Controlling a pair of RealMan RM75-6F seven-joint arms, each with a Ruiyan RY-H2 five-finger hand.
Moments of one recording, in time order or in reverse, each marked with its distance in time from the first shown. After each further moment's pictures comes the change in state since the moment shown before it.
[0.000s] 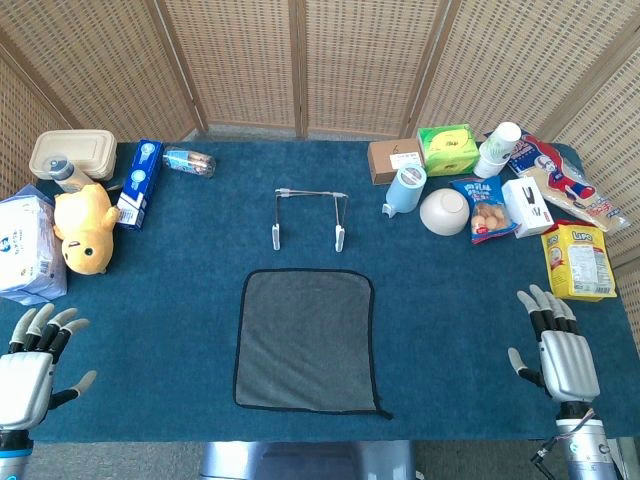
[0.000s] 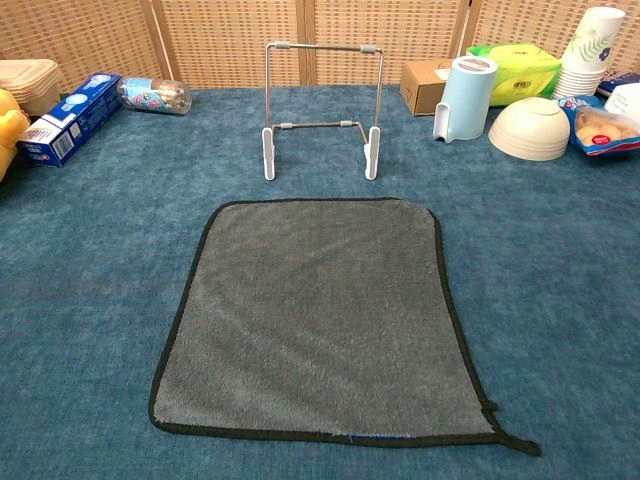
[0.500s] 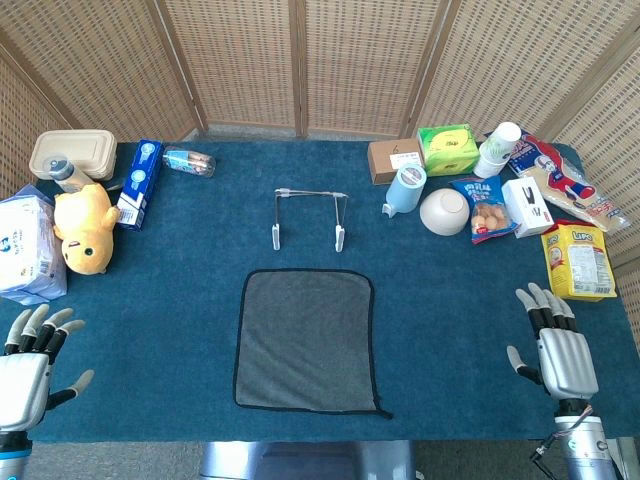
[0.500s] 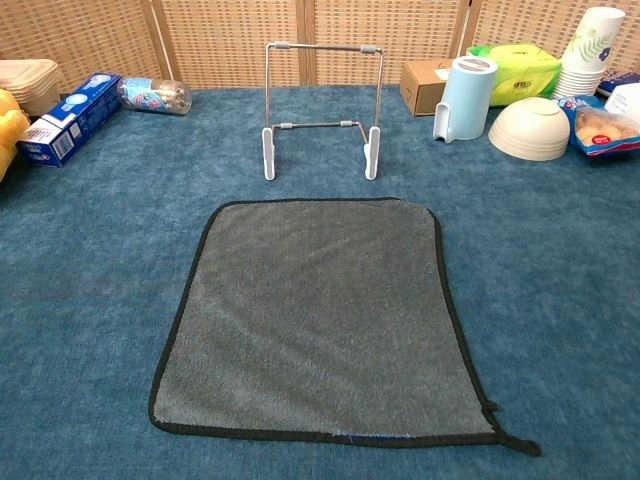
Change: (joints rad) left arm 0.013 -0.027 -0.009 0.027 -0.003 0.028 -0.003; right arm 0.011 -0.003 0.009 0.002 0.011 -0.012 -0.020
